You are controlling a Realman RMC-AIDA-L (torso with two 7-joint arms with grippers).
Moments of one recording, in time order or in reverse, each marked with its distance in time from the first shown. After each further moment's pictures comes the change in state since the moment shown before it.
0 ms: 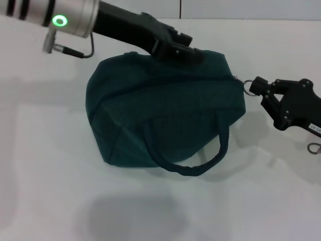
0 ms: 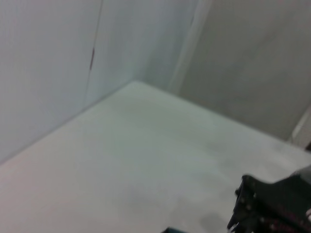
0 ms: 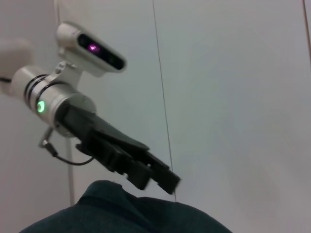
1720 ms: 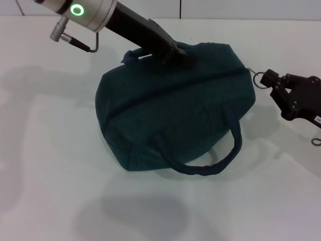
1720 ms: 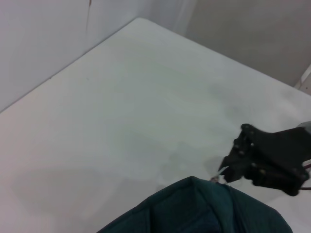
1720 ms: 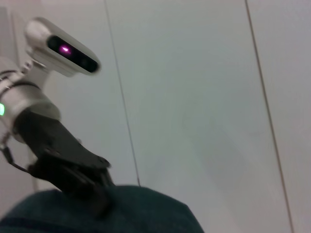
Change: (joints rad) left arm -0.122 0.043 0.069 -0.085 0.109 0.008 -0.094; right arm 0.062 -0.004 0.033 0.157 0.084 0.007 -0.007
